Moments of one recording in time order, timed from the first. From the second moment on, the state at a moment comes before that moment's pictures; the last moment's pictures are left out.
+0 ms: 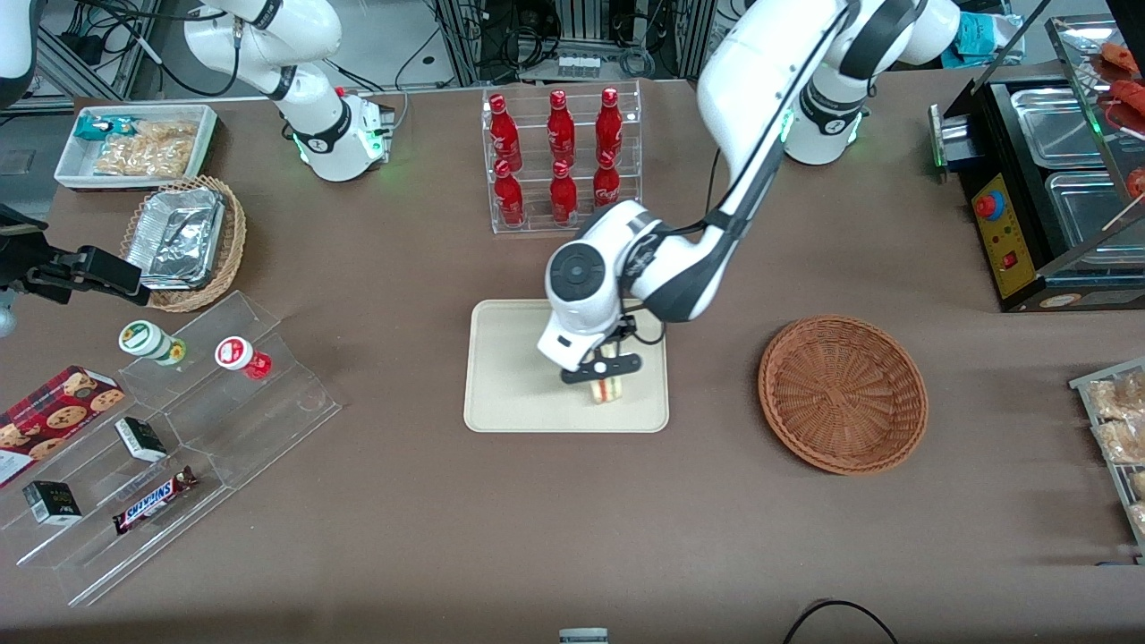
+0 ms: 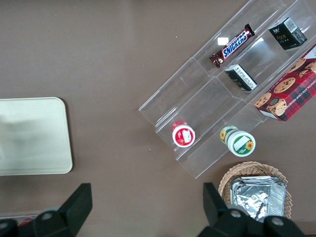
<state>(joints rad) -0.75 0.79 -0.05 -1.30 0.01 1.97 -0.89</state>
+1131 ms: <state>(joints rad) -0.75 0.80 -0.05 -1.18 0.01 1.99 -0.83</state>
